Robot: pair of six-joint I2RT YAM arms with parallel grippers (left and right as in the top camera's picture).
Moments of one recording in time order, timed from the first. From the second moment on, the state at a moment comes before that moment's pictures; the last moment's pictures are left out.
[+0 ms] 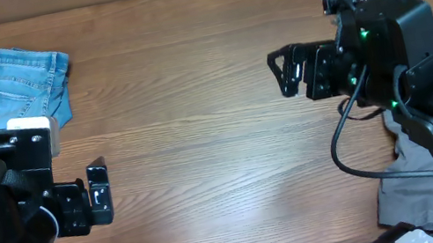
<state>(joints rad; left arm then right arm) -0.18 1.12 2.02 -1.65 -0.09 -0.03 0.42 1.26 1.69 -1.13 -0.11 0.46</state>
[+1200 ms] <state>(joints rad) -0.18 1.12 2.02 -1.65 -0.09 -0.03 0.23 0.62 0.95 -0.48 0.00 0.13</state>
